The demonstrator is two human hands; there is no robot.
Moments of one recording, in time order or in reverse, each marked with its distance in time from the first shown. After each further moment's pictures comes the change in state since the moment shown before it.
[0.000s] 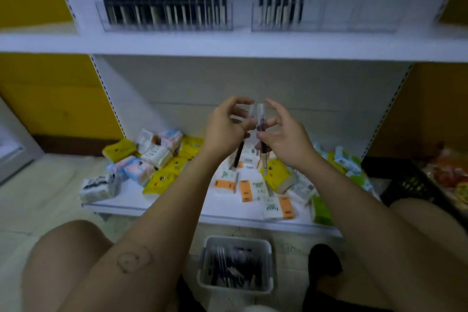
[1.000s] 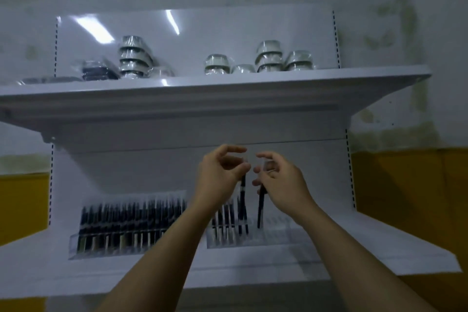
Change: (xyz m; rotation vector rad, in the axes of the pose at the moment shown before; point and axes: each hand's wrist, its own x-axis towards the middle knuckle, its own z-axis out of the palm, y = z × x) left_hand 0.137 0.284 0.008 -0.064 0.058 0.541; right_hand 0.097 -0.246 -0.169 -0.030 0.354 -0.420
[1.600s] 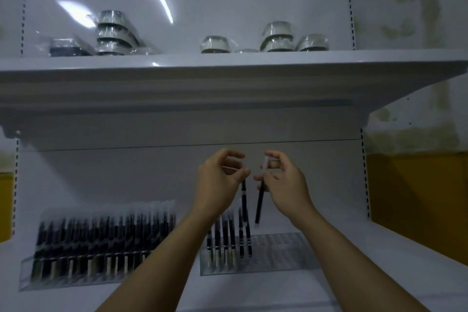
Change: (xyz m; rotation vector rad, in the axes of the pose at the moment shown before) left_hand 0.065 -0.083 0.014 0.165 0.058 0.051; right_hand 0.077 0.071 0.030 0.036 0.106 0.012
